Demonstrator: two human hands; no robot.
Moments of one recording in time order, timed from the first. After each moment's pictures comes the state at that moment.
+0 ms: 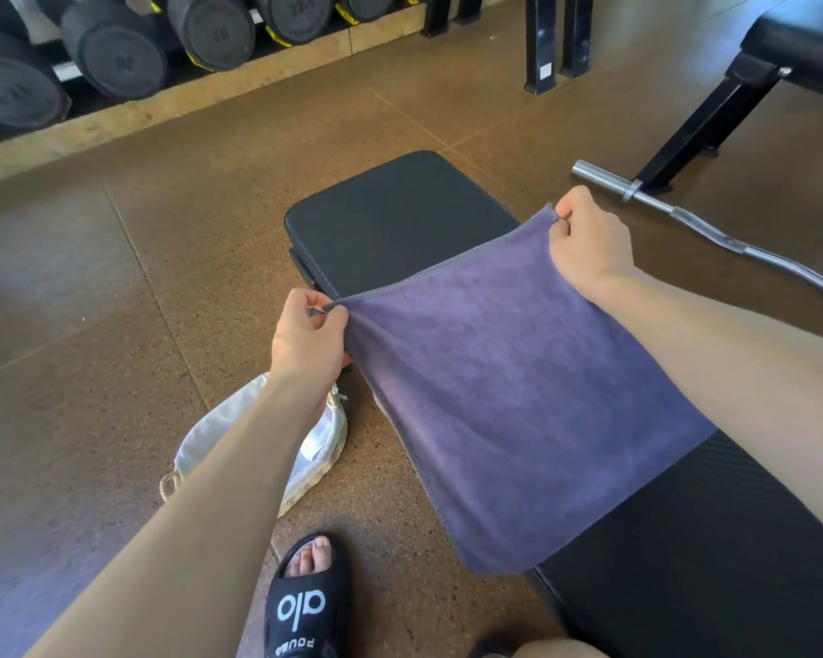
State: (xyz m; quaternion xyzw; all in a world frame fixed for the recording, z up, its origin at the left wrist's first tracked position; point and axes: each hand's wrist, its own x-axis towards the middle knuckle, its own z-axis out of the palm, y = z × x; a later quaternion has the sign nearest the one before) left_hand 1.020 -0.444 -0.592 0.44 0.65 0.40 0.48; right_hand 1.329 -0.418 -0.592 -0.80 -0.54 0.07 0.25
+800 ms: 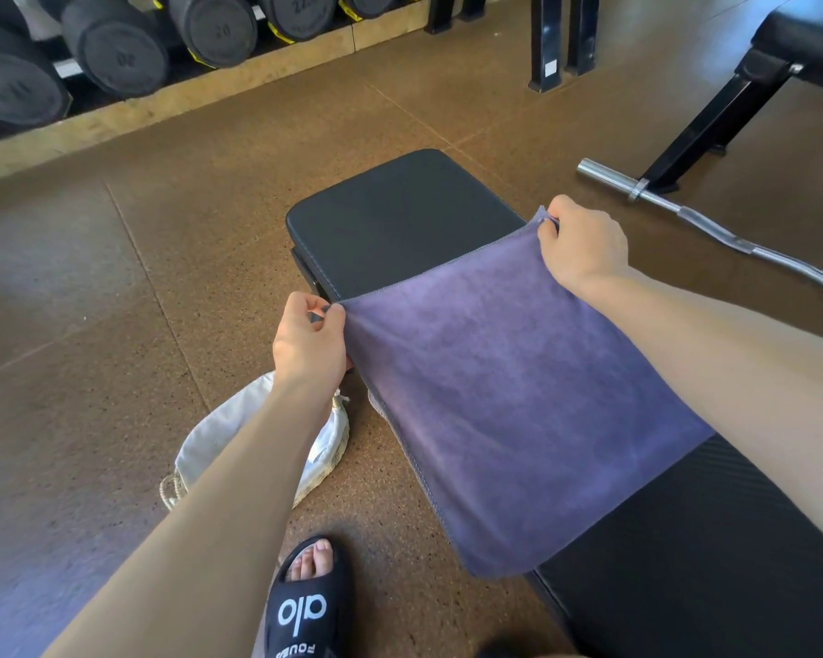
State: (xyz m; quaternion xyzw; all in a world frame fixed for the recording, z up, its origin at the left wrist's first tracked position) left_hand 1.022 -0.438 -0.601 0.44 0.68 0.39 0.44; right_hand 1.330 -0.399 -0.608 -0.81 -0.57 0.00 0.18
